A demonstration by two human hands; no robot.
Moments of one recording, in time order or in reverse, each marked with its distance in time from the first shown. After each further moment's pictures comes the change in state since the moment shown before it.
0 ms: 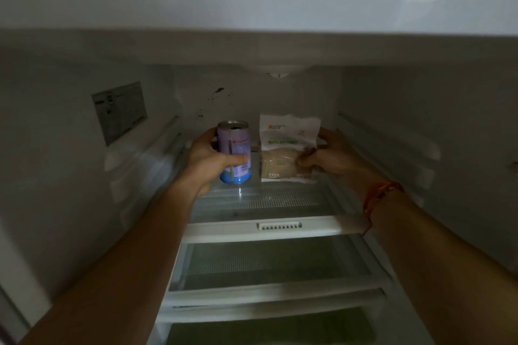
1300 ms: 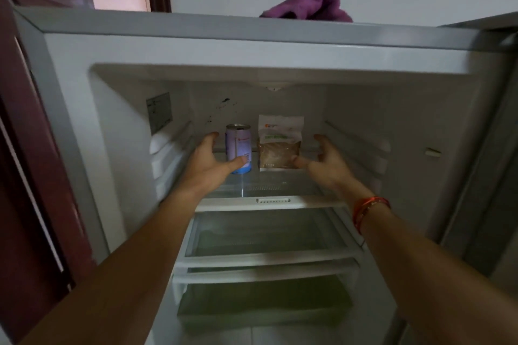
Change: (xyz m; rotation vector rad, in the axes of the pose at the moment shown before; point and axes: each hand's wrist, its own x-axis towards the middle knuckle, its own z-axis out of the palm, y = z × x) left_hand -0.092 0.032 -0.023 0.333 0.082 0.117; right_hand -0.089 -0.017 0.004 -0.211 0.158 0.003
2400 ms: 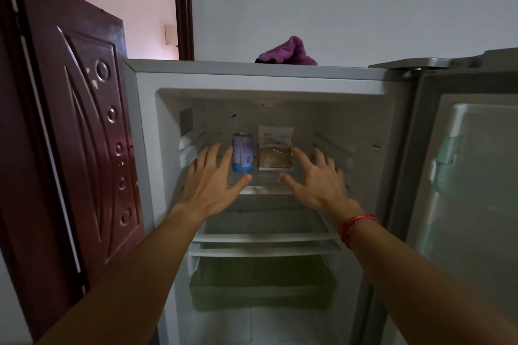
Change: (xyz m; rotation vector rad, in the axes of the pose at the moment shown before) left_hand -0.124 0.042 -0.036 0.861 0.015 0.297; right_hand -0.129 -0.032 -0.028 -0.820 0.009 -0.256
